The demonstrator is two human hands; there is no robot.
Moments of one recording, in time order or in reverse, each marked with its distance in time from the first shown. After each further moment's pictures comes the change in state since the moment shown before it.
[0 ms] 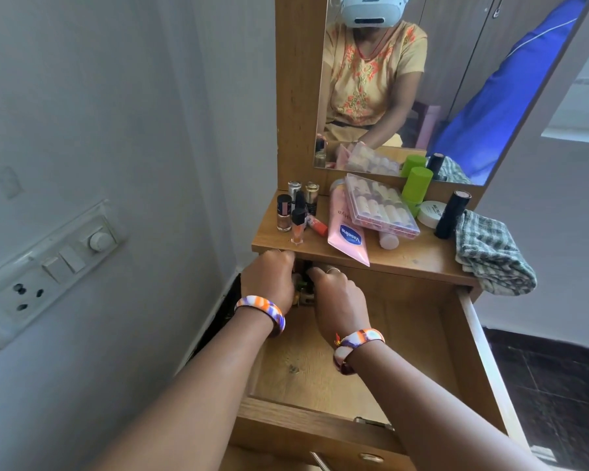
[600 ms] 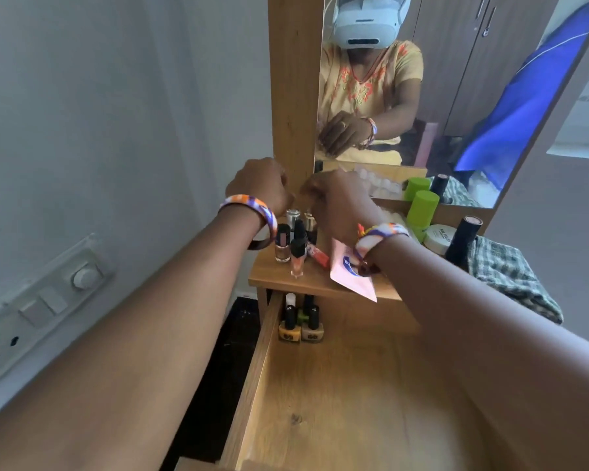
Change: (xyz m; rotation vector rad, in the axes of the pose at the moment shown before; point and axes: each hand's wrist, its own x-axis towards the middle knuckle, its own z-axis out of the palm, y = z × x) left_hand 0.132 0.006 -0.085 -0.121 0.076 -0.026; right_hand 0.119 0.001 -0.096 0.059 0.256 -0.129
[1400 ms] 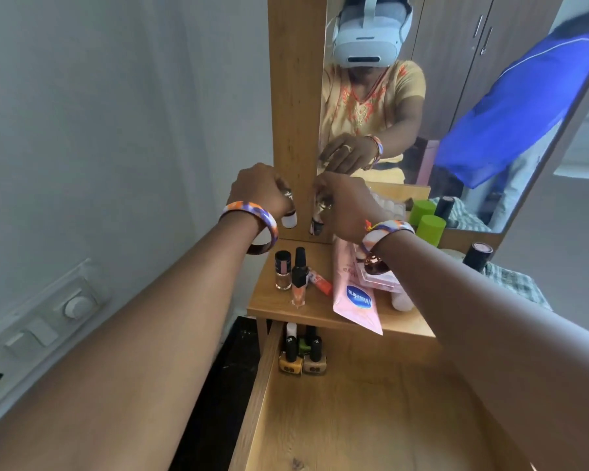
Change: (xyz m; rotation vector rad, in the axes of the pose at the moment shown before) left_hand 0.028 0.000 -0.005 -0.198 0.048 -0.031; right_hand 0.040 0.021 -0.005 0.114 -0.045 0.049
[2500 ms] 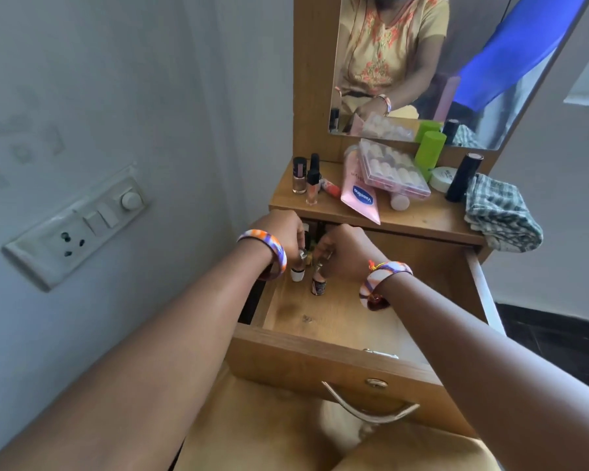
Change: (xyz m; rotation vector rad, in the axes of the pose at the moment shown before) left_hand -0.171 -0.037 0.027 0.282 -0.573 -0.007; right_hand -0.168 -0.008 0.071 0.075 -0.423 0.144
